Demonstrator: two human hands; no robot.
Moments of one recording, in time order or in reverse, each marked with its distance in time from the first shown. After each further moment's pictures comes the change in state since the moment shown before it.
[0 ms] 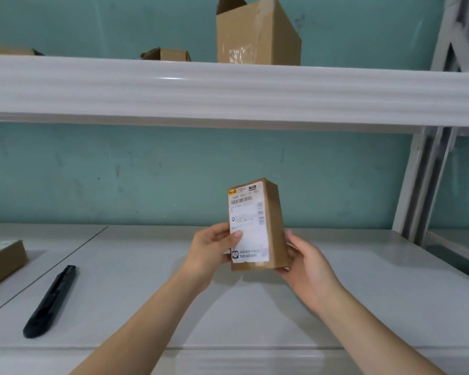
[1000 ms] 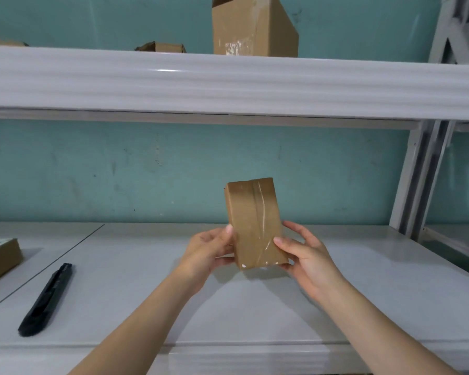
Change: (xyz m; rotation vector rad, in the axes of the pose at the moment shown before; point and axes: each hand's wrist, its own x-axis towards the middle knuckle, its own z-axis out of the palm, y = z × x) left_hand 0.000 -0.013 -0.011 0.009 -0.127 0.002; right_hand 0.004 -0.001 -0.014 -0.136 0.025 -0.098
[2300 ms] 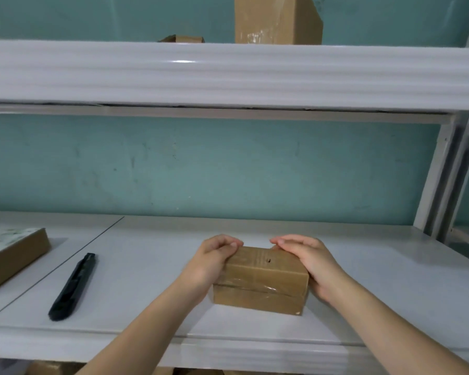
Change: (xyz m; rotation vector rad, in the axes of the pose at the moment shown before) left_hand -0.026 0.007 -0.006 0.226 0.259 -0.166; right_hand 0.005 0.008 0.018 -0.334 -0.033 0.097
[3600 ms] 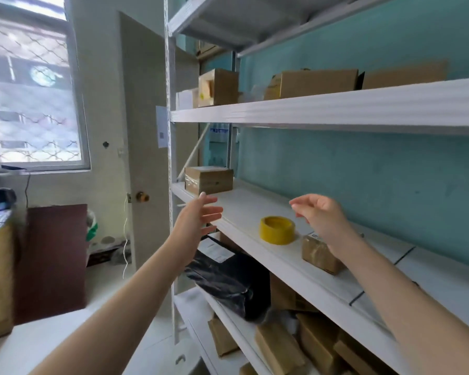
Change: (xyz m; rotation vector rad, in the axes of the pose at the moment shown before) left_hand -0.263 0.051 -0.484 -0.023 1.029 0.170; right_hand -0.047 -0.064 0.531 -0.092 -0.677 -0.415
